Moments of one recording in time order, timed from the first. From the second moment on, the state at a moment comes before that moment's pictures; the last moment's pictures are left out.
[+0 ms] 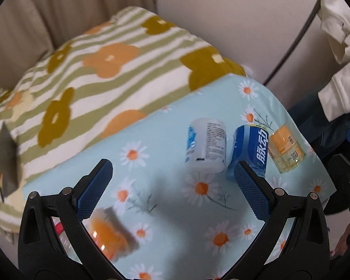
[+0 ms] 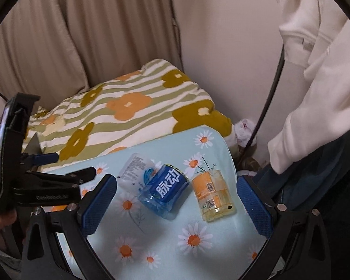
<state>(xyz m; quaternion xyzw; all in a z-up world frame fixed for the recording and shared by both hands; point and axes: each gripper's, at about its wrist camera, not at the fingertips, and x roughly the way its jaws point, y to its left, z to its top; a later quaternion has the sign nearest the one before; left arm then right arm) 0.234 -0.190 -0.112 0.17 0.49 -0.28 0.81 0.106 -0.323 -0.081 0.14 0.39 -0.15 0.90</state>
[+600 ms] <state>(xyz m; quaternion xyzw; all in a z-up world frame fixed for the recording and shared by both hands) 0.262 -0.243 -0.198 0.21 0.57 -0.35 0.71 0.120 -0.326 -0.120 0.15 0.42 -0.24 0.86</state>
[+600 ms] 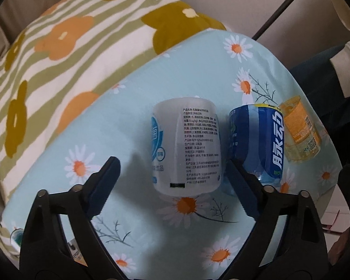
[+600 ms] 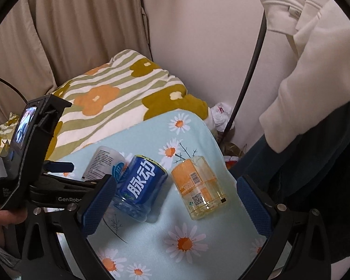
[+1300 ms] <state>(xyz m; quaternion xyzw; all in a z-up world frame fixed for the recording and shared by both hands) 0.241 -0.205 -0.176 0.17 0.57 -0.33 0.73 0.111 -0.315 -0.117 0.16 0.43 -0.21 0.86</state>
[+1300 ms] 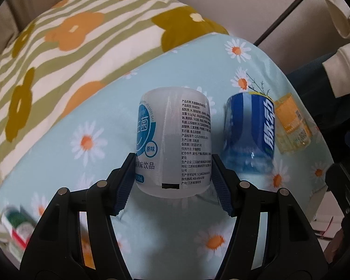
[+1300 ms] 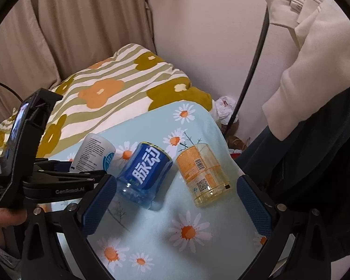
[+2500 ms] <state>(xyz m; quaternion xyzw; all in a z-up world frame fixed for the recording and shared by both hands) 0.087 -0.113 -0.202 0.02 0.59 -0.10 0.80 0.056 -0.287 -0.134 0.04 0.45 0.03 0.89</state>
